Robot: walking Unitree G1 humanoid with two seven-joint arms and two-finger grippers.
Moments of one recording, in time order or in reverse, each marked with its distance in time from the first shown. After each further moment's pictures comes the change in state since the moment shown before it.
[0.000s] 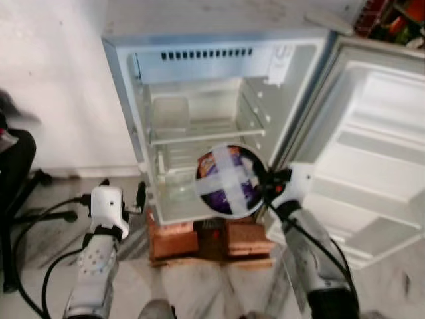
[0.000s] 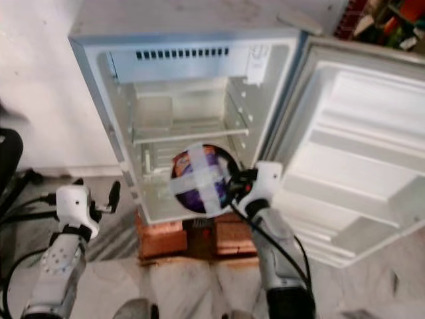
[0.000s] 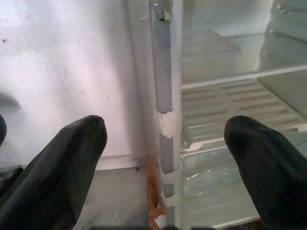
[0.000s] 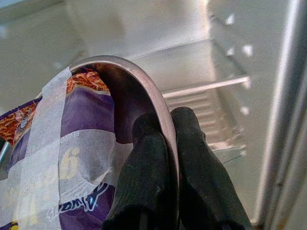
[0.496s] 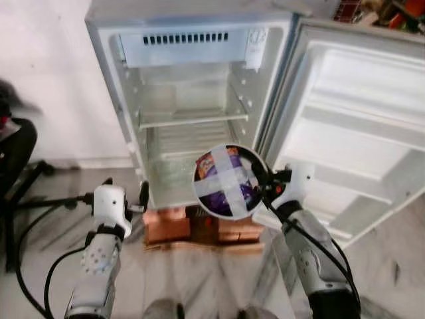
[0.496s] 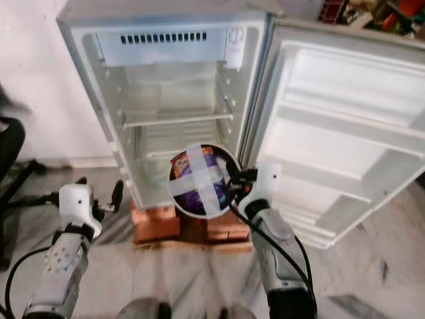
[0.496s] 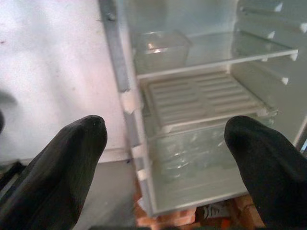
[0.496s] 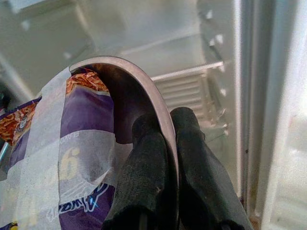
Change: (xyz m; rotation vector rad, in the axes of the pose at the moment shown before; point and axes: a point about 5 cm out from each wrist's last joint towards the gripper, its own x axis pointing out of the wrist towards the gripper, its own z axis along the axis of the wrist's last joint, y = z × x) left arm 0.002 -0.003 0.002 -0.004 -0.006 -0.022; right arm 0.001 0.007 -0.001 0.007 0.014 0.042
